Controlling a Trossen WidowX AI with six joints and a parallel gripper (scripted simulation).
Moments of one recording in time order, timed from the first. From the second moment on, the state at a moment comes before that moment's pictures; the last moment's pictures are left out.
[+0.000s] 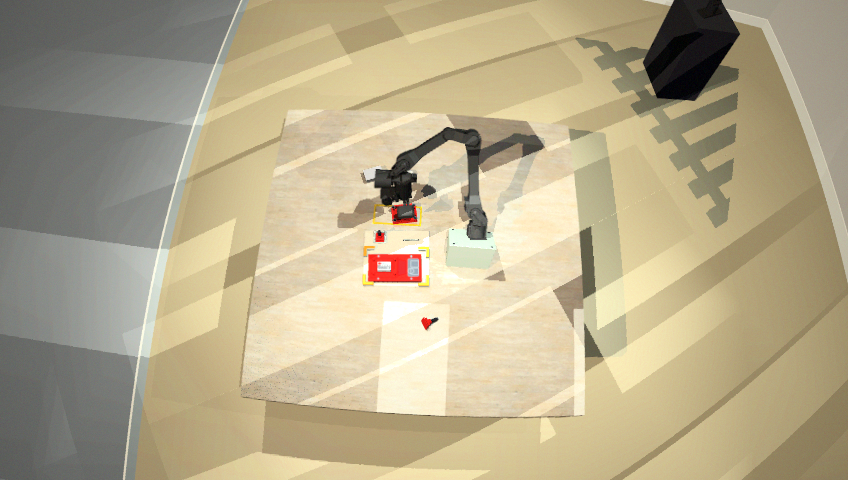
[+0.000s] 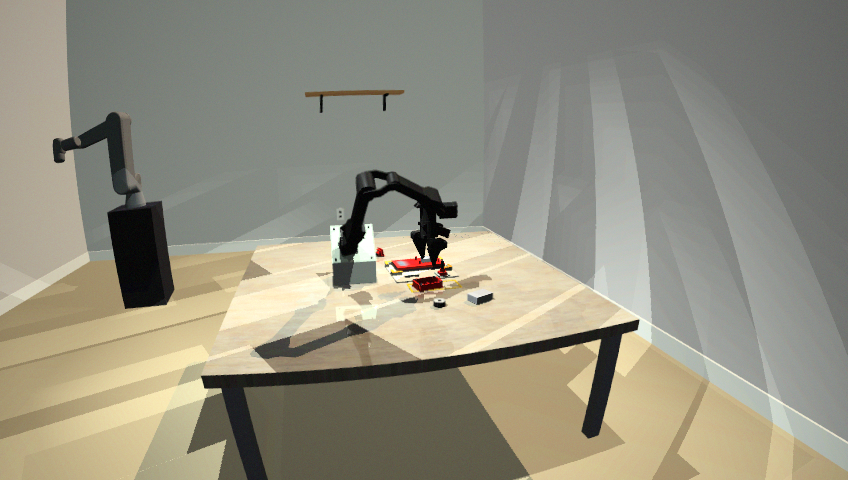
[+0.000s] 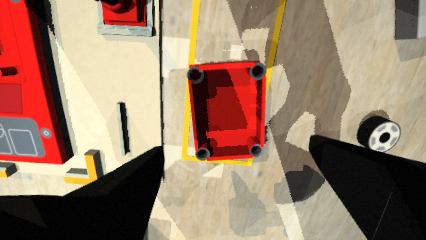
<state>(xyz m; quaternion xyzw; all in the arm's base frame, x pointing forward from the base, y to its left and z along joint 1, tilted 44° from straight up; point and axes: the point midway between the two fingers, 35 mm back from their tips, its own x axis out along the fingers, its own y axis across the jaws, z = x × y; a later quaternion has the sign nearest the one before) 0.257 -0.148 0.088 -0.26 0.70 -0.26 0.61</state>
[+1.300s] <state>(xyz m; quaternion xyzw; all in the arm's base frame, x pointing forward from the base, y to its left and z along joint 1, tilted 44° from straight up) 0.228 -0.160 0.075 -0.35 0.32 -0.10 0.88</state>
